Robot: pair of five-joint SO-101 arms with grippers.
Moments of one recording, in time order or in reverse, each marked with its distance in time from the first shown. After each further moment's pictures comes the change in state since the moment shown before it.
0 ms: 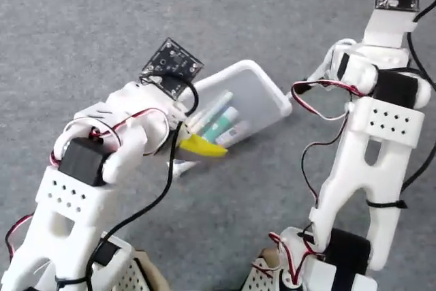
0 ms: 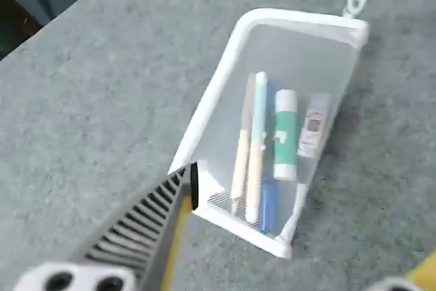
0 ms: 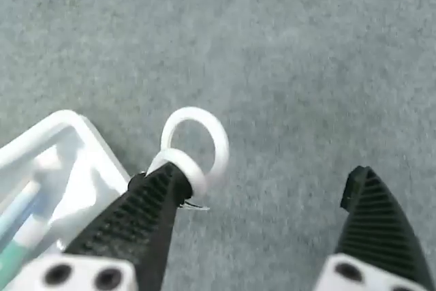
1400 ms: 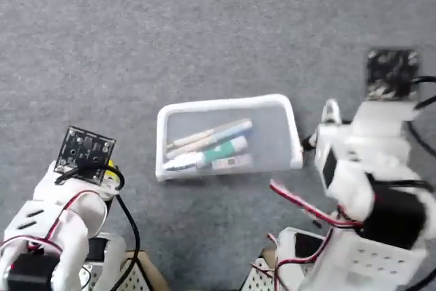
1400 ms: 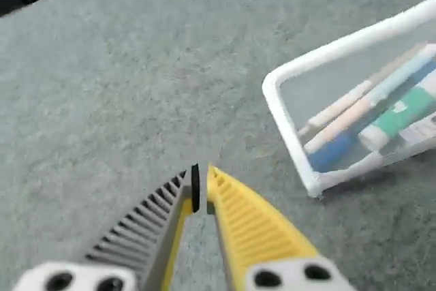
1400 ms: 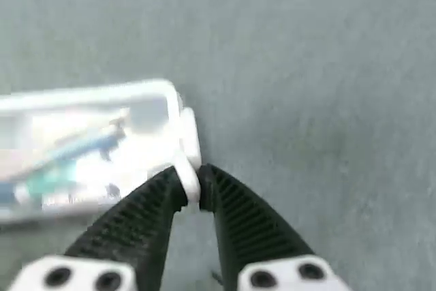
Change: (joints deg) left arm -20.7 -42.1 22.0 19.2 0.2; right arm -1.7 -39.0 15.1 26.4 4.6
